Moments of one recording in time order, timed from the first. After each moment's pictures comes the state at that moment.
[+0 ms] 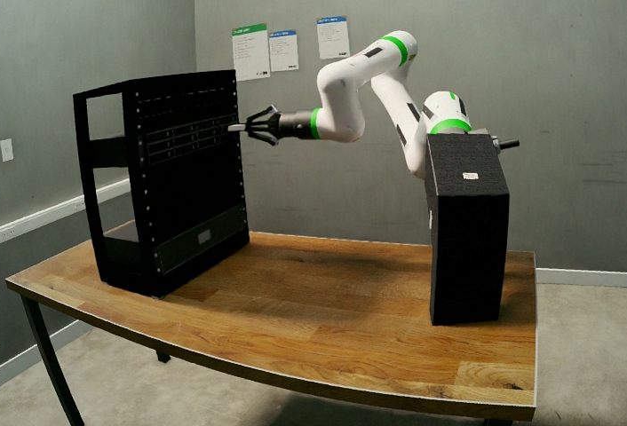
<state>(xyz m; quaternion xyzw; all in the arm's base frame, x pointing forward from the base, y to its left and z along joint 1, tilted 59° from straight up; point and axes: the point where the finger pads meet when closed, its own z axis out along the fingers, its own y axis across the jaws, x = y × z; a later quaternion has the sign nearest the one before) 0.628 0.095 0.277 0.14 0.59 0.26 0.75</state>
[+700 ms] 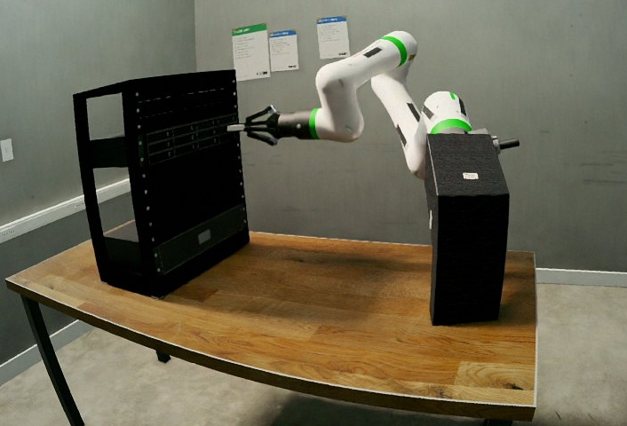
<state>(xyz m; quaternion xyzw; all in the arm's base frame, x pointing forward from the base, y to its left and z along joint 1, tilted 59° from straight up) 0.632 0.095 0.278 0.14 0.59 0.26 0.75</state>
